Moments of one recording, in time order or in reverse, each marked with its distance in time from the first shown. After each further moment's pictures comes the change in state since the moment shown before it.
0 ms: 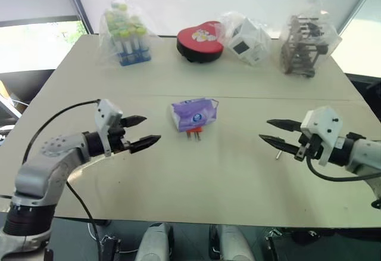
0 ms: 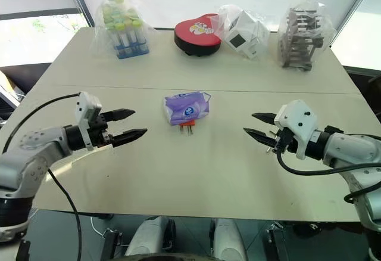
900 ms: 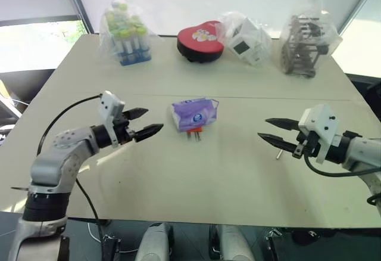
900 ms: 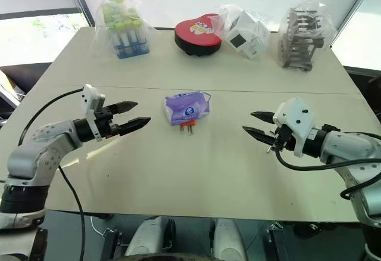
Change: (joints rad) left arm -0.119 -0.130 -0.020 0.129 0.047 -0.017 0.056; right arm -0.013 0.014 0.030 0.028 -0.004 -0.001 -0.022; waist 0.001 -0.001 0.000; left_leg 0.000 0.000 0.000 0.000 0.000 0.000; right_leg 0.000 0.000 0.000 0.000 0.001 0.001
